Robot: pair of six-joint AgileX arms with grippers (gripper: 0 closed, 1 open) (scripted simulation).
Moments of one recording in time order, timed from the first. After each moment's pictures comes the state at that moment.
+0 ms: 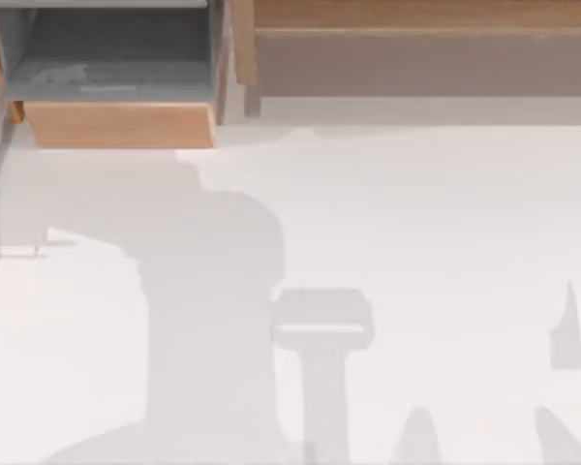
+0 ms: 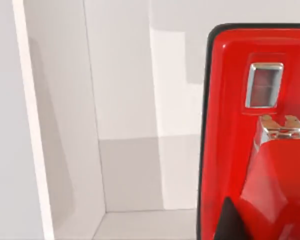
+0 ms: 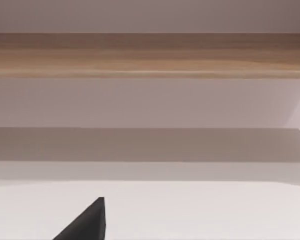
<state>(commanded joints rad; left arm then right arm) 0.36 2.60 2.94 -1.66 0.03 0.48 0.00 0.00 0.00 0.00 0.00 0.00</state>
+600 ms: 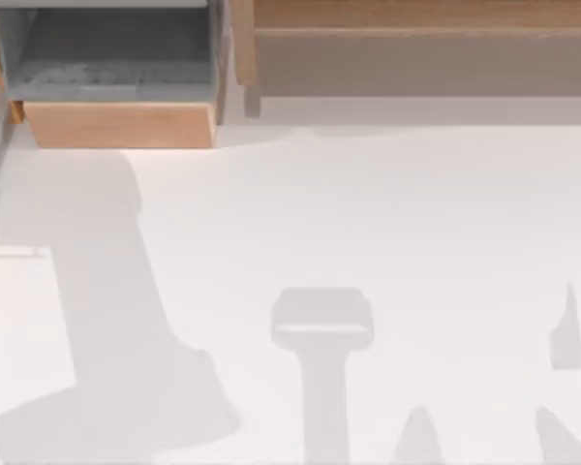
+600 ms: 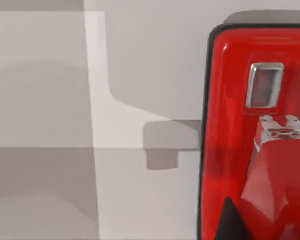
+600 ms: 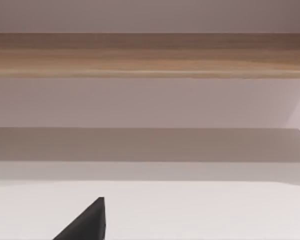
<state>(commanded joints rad) 0.33 2.78 2.80 -1.62 -0.01 0.36 0.00 0.00 0.00 0.00 0.00 0.00</state>
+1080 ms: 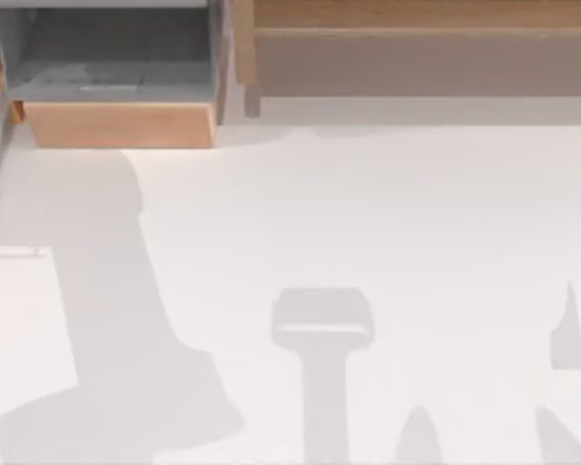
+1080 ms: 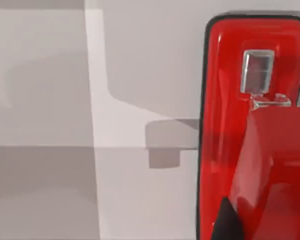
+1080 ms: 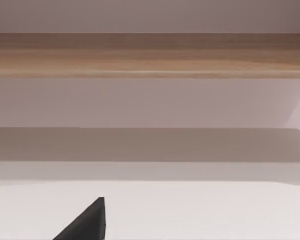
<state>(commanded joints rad) 0.33 2.78 2.80 -1.62 -0.01 0.36 0.00 0.00 0.00 0.00 0.00 0.00</state>
